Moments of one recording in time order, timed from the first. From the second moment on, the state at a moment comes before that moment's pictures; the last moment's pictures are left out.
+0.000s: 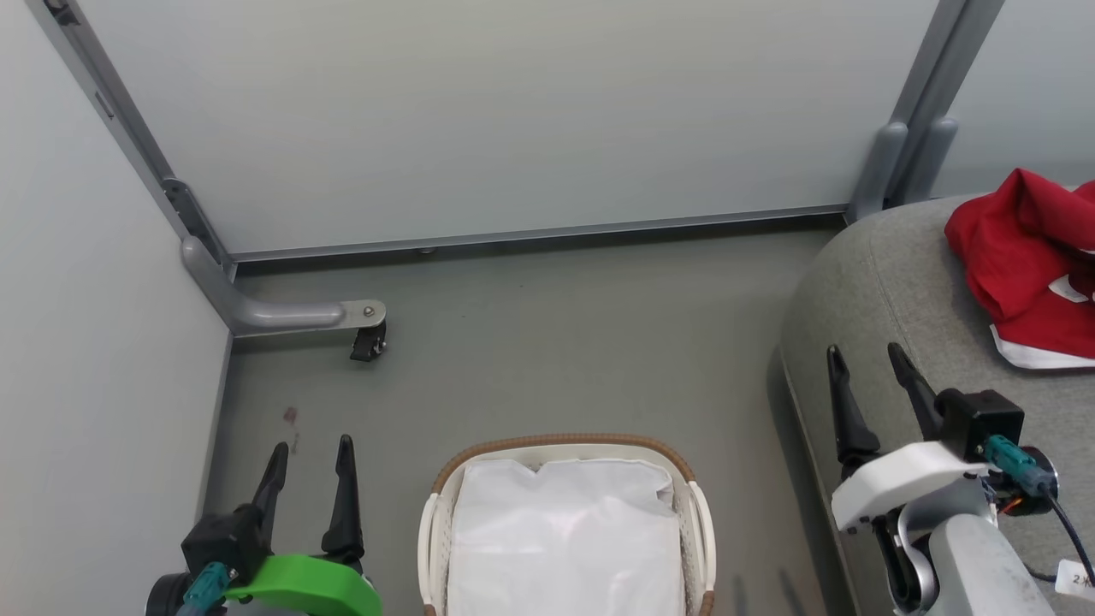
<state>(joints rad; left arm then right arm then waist) -0.04 0.05 -0.10 0.33 -0.29 -0.11 -0.26 -0.24 -0.05 -0.04 0.41 0.17 0.13 -0.26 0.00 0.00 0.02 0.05</state>
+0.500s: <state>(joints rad) -0.01 0.05 -0.10 0.33 -0.31 -0.10 -0.26 -0.10 -0.05 0.02 0.34 0.22 0.13 -0.26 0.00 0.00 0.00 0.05</state>
